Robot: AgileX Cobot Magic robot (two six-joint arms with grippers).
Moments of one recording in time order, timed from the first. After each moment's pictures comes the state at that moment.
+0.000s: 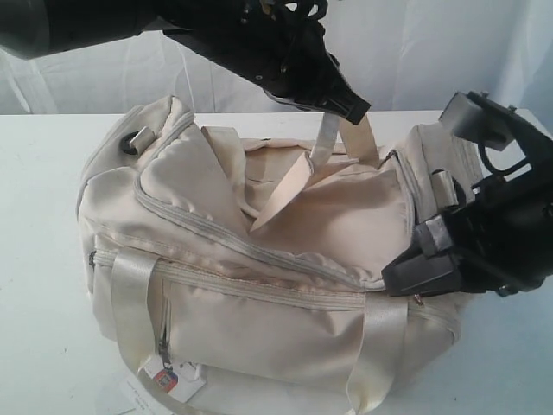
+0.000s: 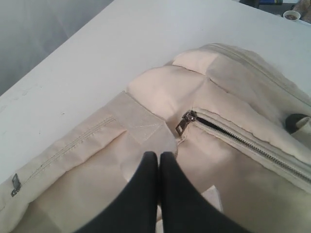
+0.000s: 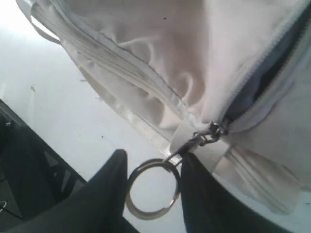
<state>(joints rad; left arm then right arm) -0.75 1.82 -1.69 -0.28 0.57 0.42 0.31 1.16 -0.82 0.74 1.09 -0.49</state>
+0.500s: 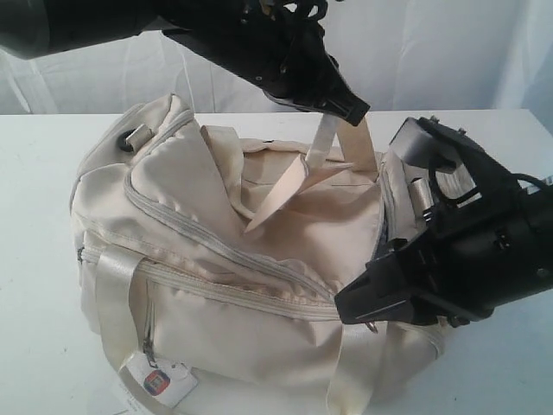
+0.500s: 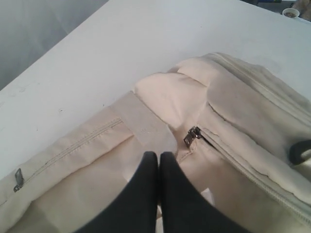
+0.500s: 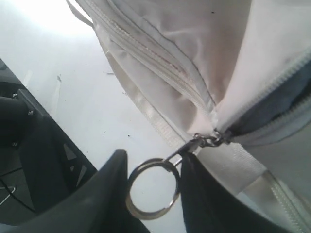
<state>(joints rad) -0.75 1.82 -1.69 -0.28 0.59 0.42 0.48 1.16 -0.76 0.82 0.98 -0.51</state>
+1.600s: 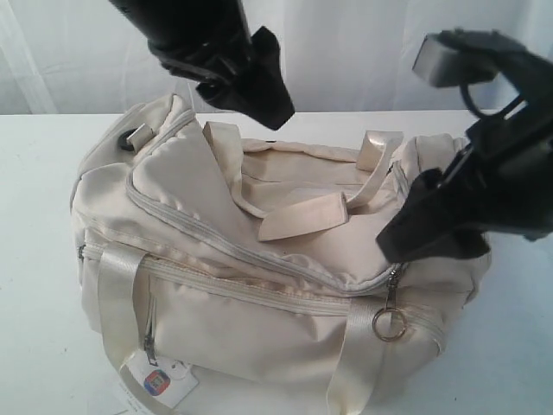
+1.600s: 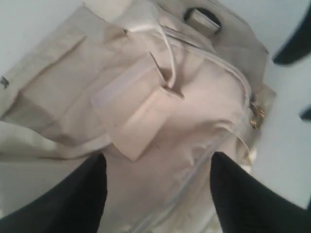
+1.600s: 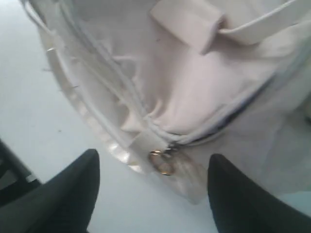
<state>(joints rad) -0.75 1.54 -1.74 -0.23 1.21 0.42 0.49 1.13 -1.05 0.41 1.13 -0.31</state>
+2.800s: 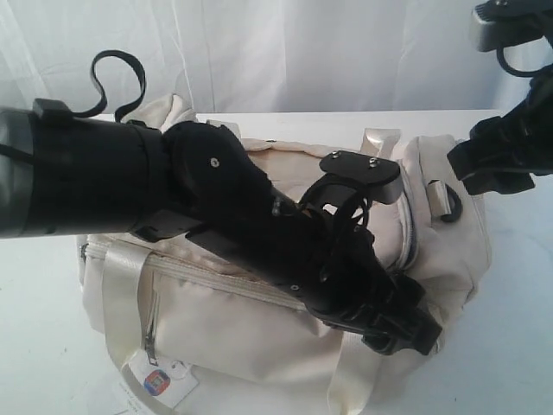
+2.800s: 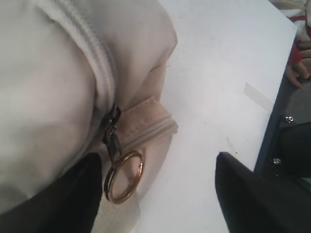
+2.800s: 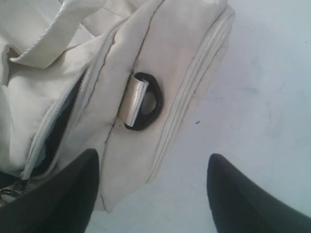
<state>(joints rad) -0.99 1.70 -1.18 -0.86 0.51 0.58 0.49 1.18 -1.11 -0.12 1.03 0.06</state>
